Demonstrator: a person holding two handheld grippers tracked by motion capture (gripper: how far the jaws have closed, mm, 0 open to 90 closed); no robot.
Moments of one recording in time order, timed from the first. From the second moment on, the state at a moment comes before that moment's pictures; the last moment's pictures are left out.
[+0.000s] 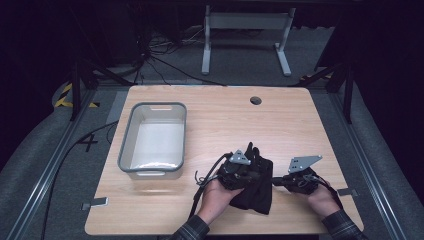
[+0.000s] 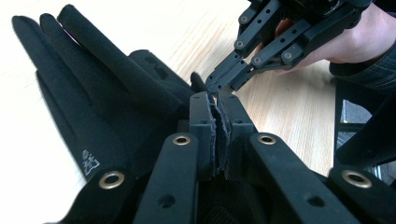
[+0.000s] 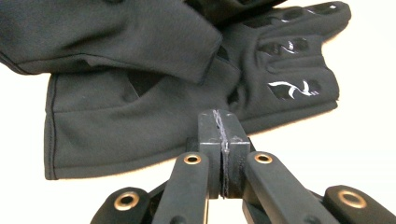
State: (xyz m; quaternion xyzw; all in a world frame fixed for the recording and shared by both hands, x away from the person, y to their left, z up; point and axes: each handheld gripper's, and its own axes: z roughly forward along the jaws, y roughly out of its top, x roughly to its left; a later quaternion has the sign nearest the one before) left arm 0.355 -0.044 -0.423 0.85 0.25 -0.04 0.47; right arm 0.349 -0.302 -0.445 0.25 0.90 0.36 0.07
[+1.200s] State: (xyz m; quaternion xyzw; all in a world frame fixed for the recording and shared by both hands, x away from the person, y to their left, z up) left arm 0.372 -0.019 -0.448 0.88 0.28 0.02 0.38; right arm 0.334 -0.302 -0.441 0.23 0.90 0.36 0.06
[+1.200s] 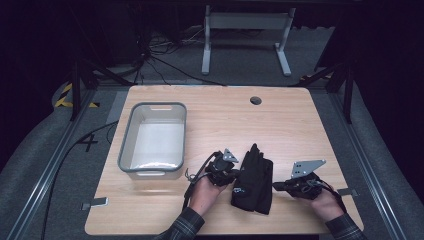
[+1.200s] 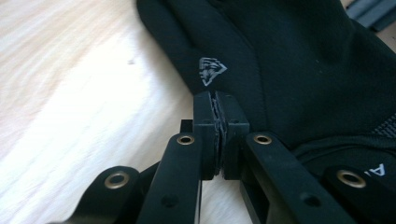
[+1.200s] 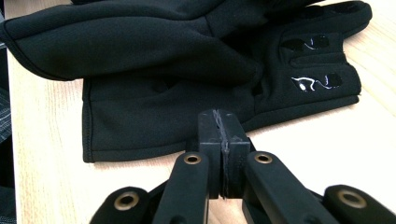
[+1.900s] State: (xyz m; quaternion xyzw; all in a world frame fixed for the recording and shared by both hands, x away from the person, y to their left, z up) left arm 0.363 -0.060 -0.448 0.89 0.23 0.02 0.39; right arm 0.335 -0.314 -0.411 0.24 0.88 0.40 0.09
